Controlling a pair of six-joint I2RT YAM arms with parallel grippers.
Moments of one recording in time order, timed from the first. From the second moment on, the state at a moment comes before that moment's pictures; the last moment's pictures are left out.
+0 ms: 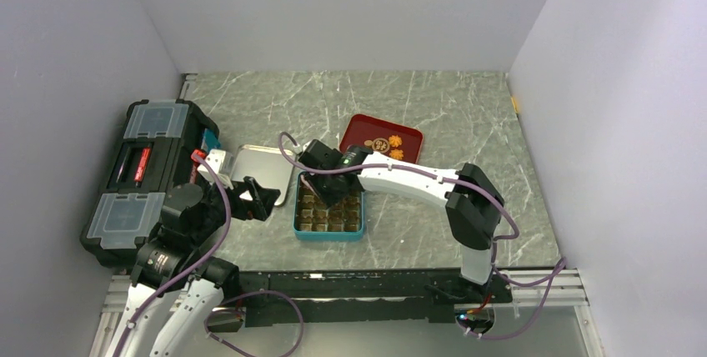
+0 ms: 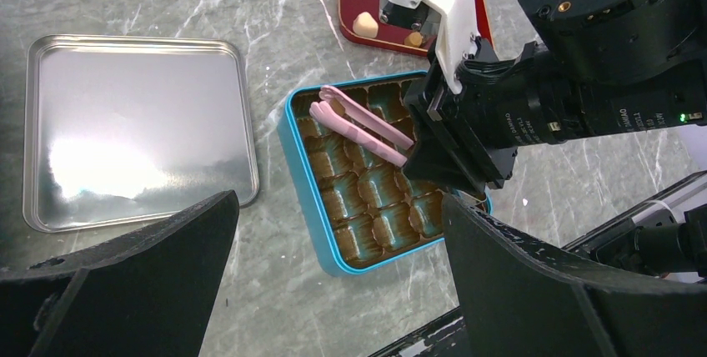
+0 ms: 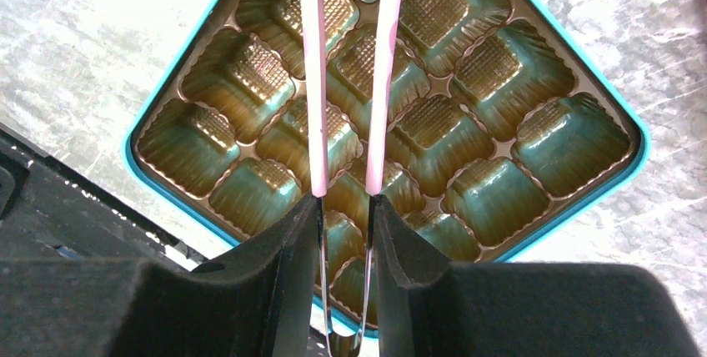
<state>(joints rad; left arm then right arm) -0.35 0.35 0.70 -0.65 0.15 -0.34 1.05 1.86 1.49 -0.74 0.09 0.34</state>
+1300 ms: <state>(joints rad) -0.35 0.35 0.70 -0.65 0.15 -0.34 1.04 1.87 1.51 -0.74 0.08 0.34</state>
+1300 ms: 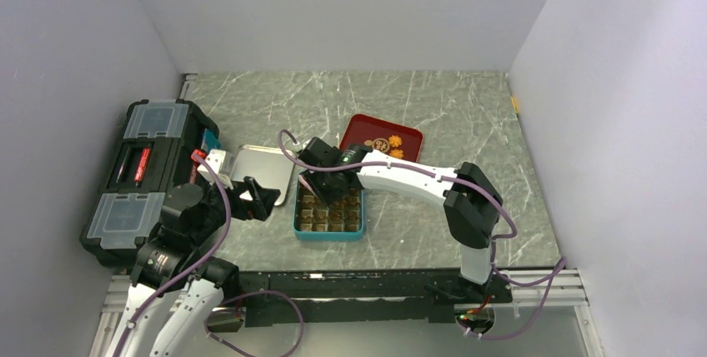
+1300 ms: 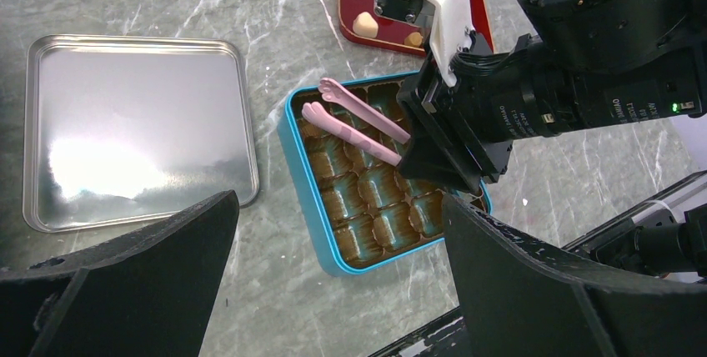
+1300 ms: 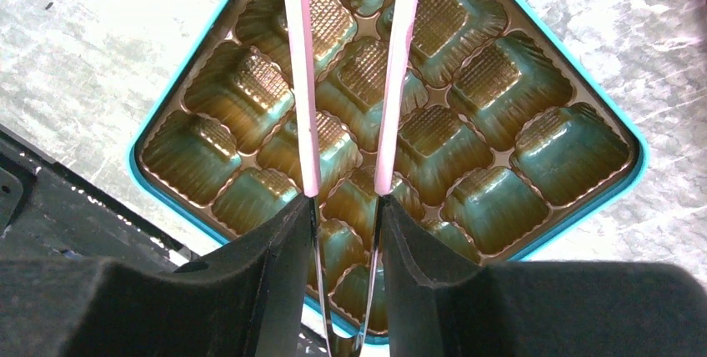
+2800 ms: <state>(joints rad) -0.34 0.36 0.70 -0.65 0.16 -0.34 0.65 1.70 1.40 -0.78 0.12 0.31</state>
